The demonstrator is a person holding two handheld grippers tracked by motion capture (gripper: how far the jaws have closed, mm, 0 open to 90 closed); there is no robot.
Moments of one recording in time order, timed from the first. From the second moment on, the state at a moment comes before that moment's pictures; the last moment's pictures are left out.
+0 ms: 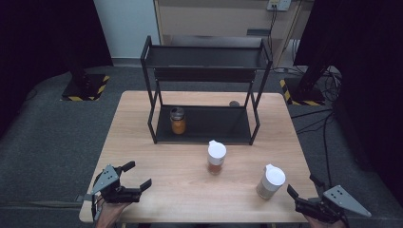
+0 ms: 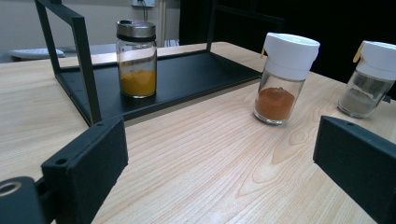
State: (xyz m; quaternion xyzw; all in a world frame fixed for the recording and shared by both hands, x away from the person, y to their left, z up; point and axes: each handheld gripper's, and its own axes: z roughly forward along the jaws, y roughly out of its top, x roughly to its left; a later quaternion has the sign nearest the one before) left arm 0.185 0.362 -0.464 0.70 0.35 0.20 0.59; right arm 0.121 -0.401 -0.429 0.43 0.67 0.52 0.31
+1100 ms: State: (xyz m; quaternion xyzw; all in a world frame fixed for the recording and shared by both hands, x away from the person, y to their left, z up) left arm 0.188 0.362 -0.465 0.70 0.36 0.20 0.59; right arm 0.169 -0.362 -0.358 0.38 0.70 0.54 0.27
